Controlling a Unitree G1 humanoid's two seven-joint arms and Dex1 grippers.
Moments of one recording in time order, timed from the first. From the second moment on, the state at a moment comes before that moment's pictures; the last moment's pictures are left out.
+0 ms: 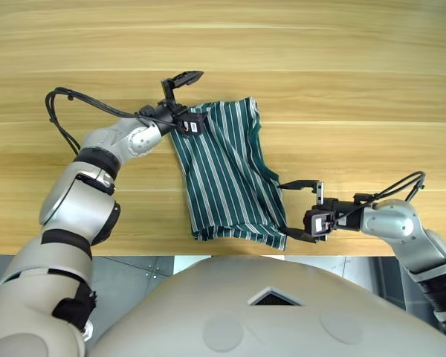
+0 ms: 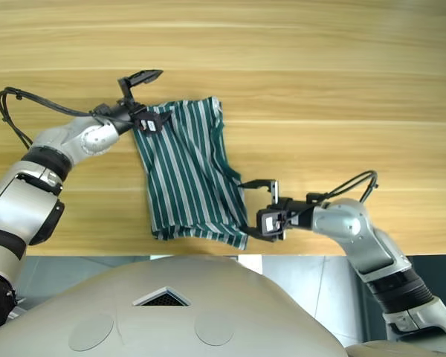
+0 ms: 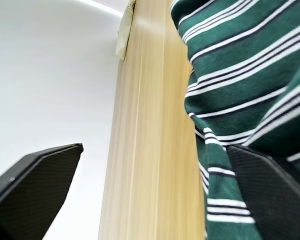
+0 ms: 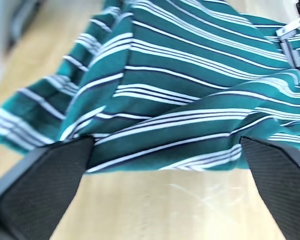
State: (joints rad) left arm -0.63 0.47 -0.64 1.12 0.79 -0.79 0.19; right arm 0.36 -0.89 0.32 -0.25 -0.10 -0.39 0.88
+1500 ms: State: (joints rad) left arm -0.63 0.61 -0.43 1.04 0.66 -0.98 0.31; right arm 0.07 -0.61 0.42 -0.03 -0.10 -0.40 0.80
